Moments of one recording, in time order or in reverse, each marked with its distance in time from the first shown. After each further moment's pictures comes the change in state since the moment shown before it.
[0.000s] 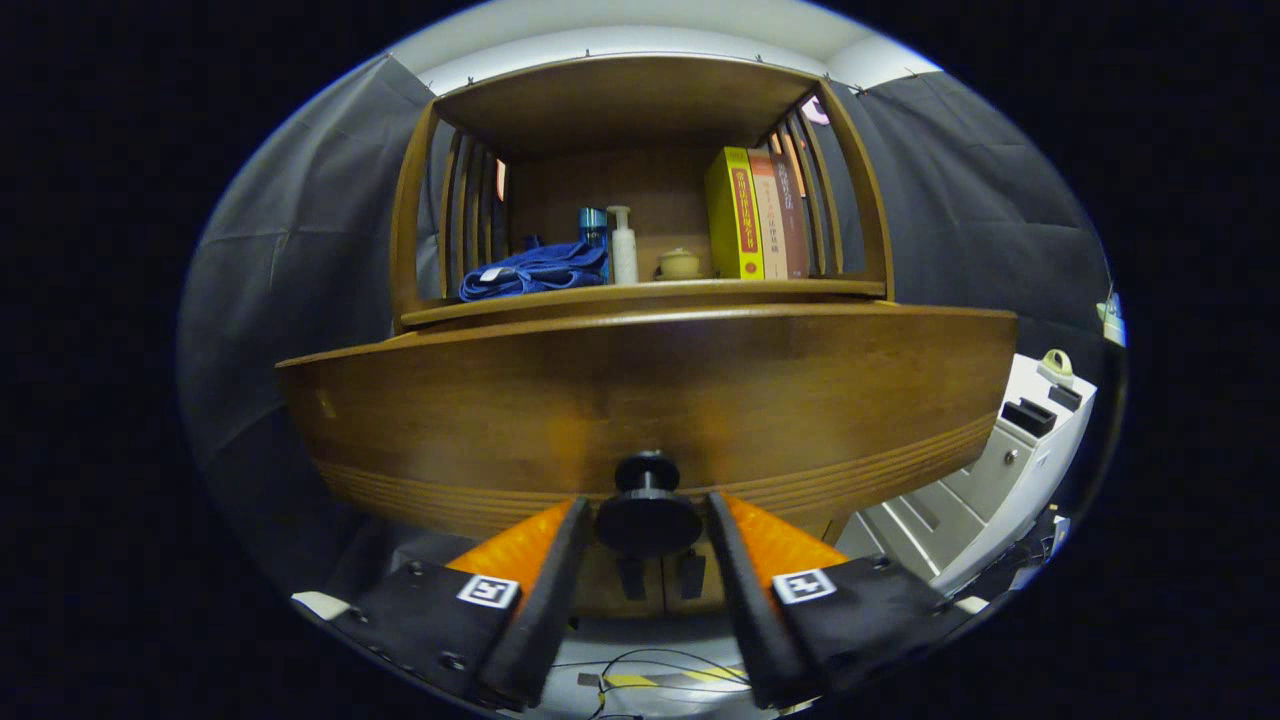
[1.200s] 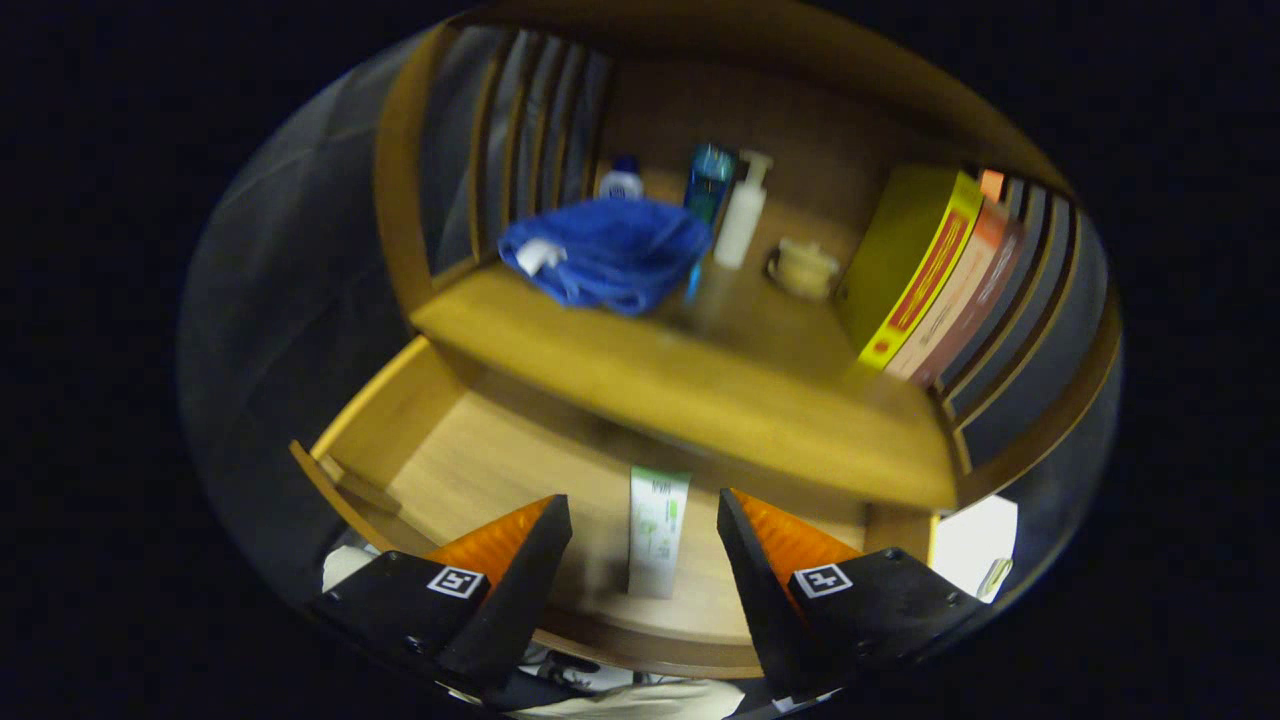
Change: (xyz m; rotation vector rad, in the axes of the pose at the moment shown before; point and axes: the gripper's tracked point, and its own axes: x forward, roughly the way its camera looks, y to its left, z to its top) arm 0.081 0.012 0.145 -0.389 0.602 0.163
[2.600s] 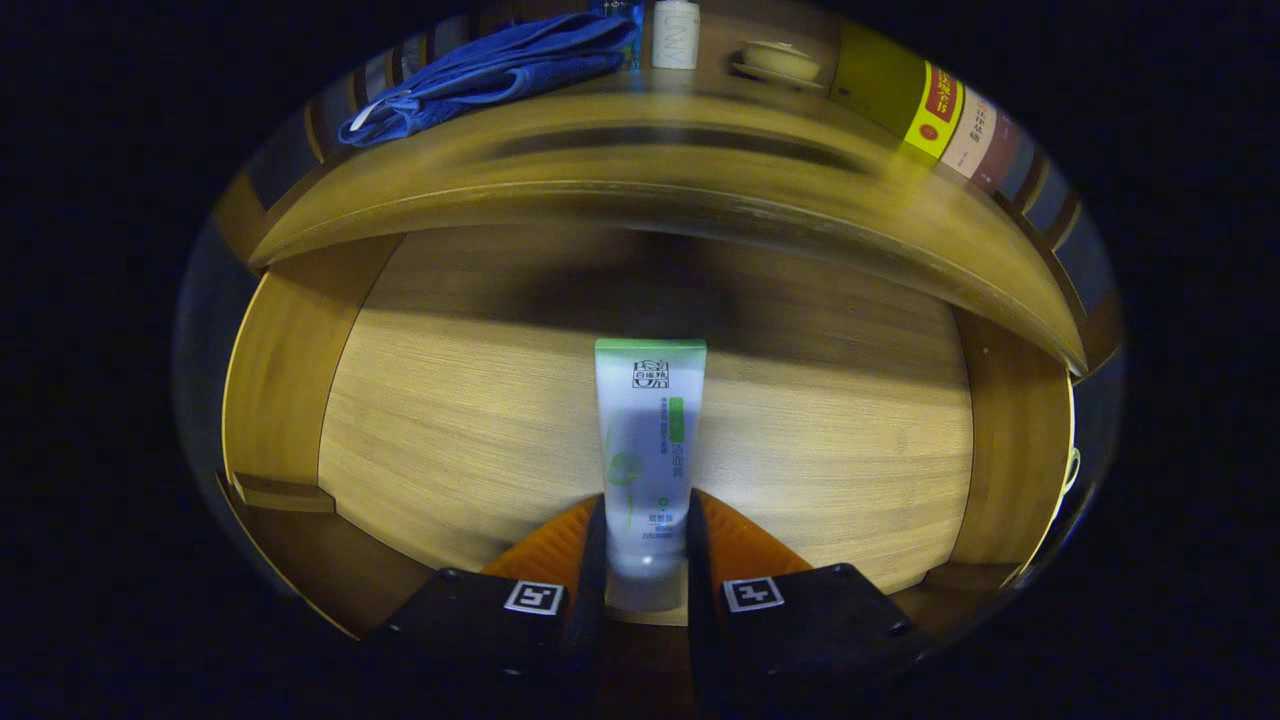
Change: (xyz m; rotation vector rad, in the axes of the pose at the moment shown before) arm 0.067 0.002 -0.064 0.245 0.301 0.030
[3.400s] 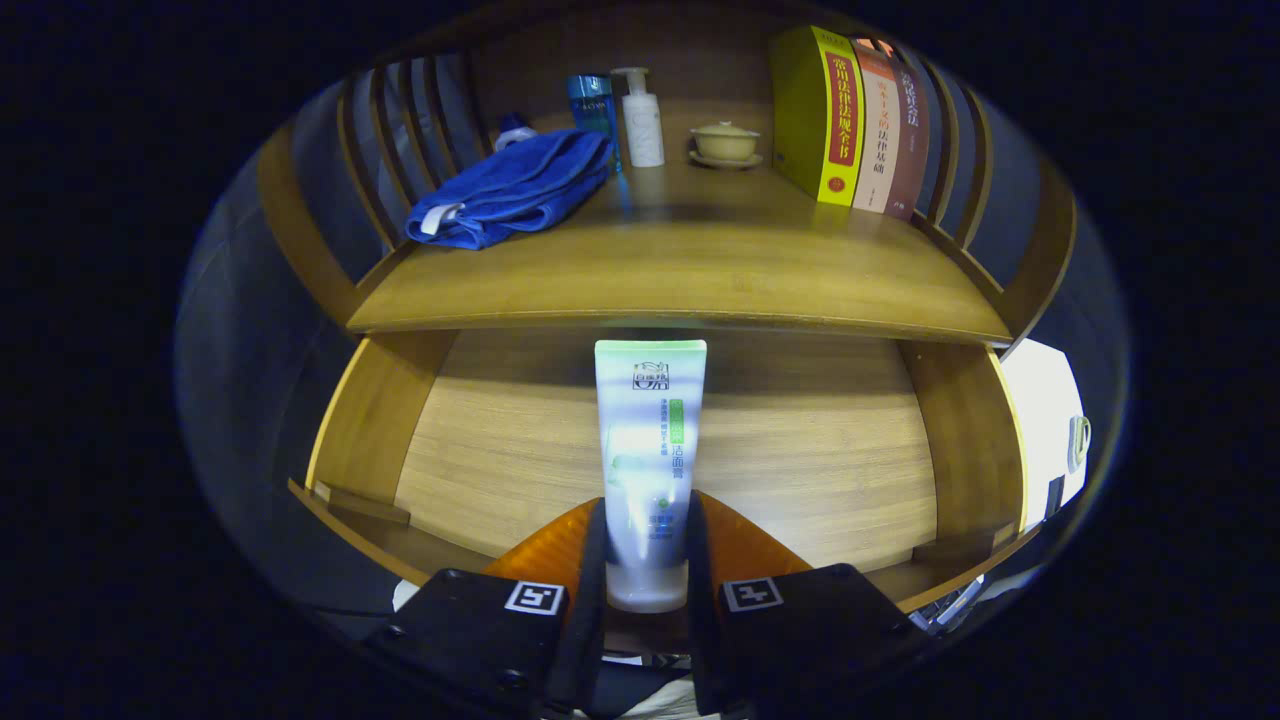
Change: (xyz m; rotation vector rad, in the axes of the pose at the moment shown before) arm -0.080 0.012 0.010 0.072 -0.281 0.072
